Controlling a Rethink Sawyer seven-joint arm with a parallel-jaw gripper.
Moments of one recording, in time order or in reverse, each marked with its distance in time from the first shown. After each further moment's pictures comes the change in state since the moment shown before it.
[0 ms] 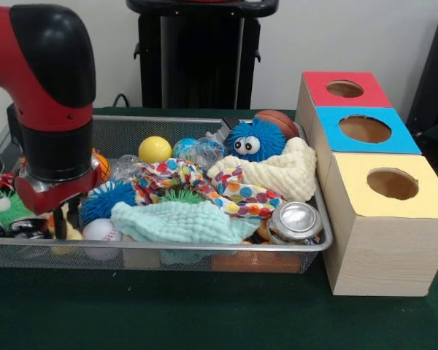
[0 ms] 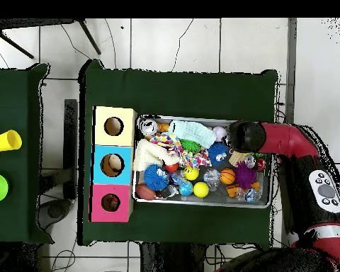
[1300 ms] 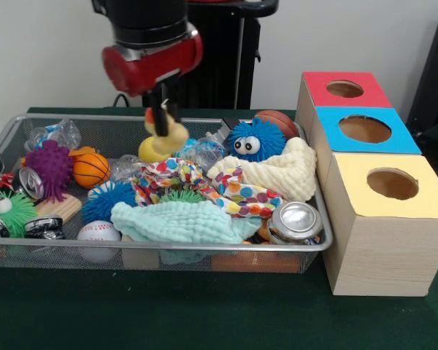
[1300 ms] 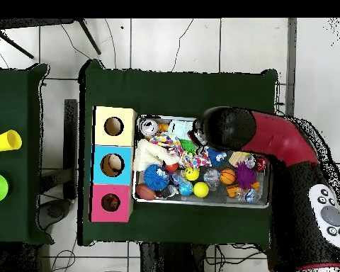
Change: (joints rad) arm 0.141 -0.332 -0.052 0.234 0.434 0.125 0.011
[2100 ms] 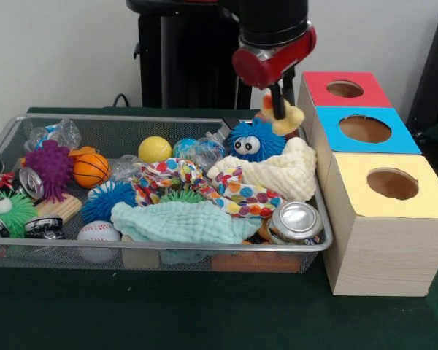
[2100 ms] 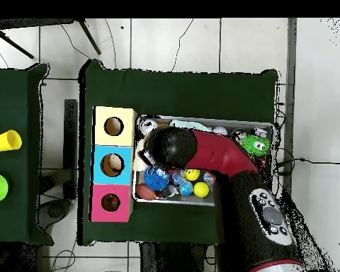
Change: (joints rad) arm 0.150 -0.042 -0.017 0.230 0.165 -0.111 0.035
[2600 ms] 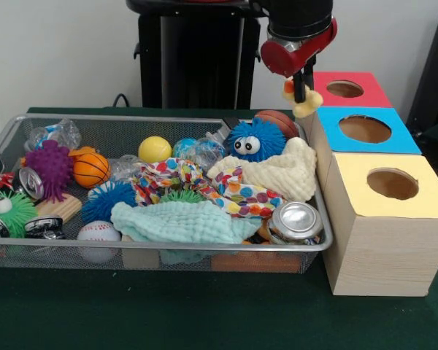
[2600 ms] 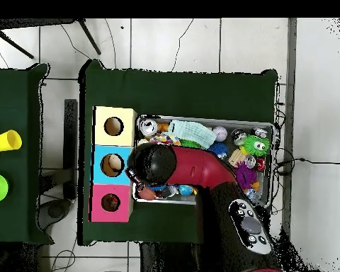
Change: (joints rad) arm 0.056 -0.039 -0.024 0.113 0.031 -0.014 0.015
